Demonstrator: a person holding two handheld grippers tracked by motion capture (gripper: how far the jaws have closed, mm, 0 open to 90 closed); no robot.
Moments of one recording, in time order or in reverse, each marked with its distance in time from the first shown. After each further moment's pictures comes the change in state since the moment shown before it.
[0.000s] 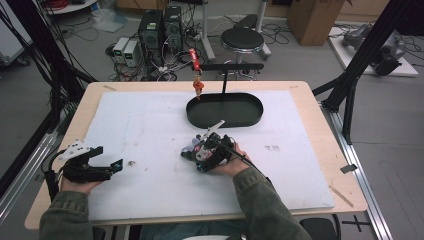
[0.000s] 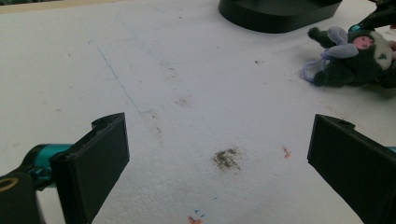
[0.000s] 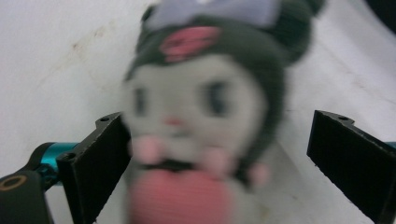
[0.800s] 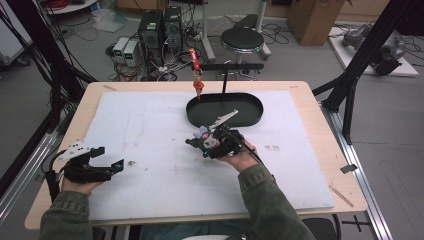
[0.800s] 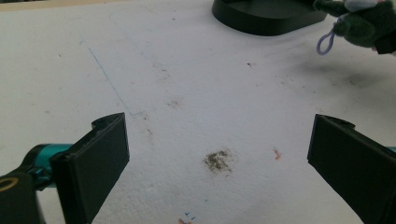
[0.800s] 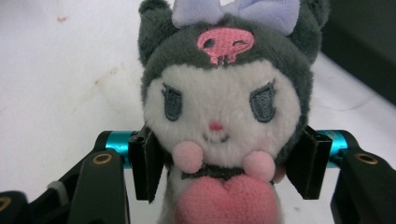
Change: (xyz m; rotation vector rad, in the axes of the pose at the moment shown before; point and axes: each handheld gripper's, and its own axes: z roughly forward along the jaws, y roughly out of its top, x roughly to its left) left arm -0.002 0.000 0.000 -0.008 -0.022 -0.012; right arm -0.013 0.006 -0.043 -0.100 -0.010 0.085
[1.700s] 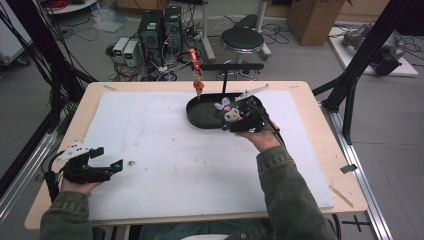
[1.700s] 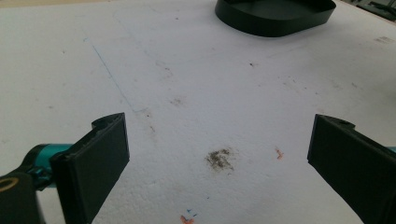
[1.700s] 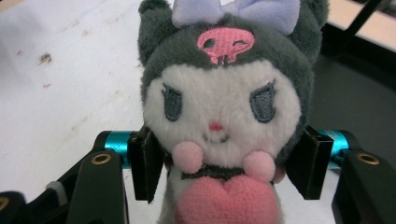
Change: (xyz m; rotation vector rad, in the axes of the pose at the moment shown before) left arm 0.001 -0.002 -0.001 -0.008 0.006 -0.016; right arm -0.048 0.021 -0.075 -0.131 -0.088 0.084
